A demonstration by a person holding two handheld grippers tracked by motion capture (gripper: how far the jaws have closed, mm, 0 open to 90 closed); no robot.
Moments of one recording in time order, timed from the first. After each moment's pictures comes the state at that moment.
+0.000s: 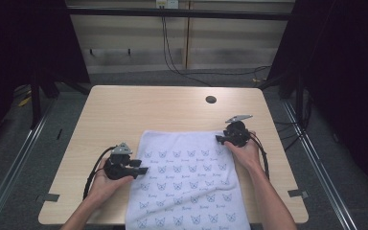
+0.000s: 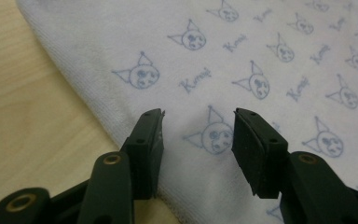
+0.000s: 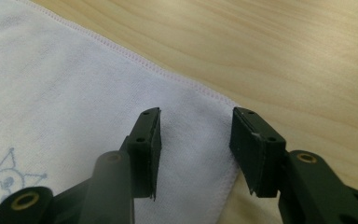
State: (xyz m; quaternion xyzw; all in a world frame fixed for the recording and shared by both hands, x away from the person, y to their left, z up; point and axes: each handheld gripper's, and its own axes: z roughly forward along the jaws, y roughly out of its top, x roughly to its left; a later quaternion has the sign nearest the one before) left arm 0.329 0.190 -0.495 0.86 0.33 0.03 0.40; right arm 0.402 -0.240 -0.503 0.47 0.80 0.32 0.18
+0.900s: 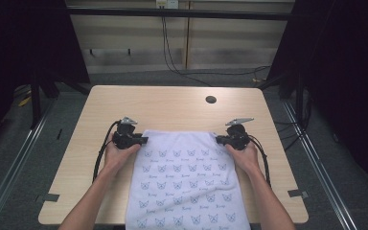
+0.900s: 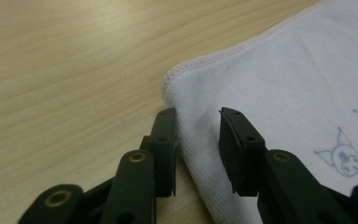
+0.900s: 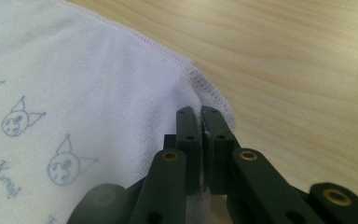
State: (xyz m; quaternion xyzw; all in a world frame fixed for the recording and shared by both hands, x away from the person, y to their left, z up) left arm 0.421 0.172 -0.500 0.82 0.41 0.09 0.38; right arm 0.391 -0.237 -0.505 0.47 0.79 0.36 0.13
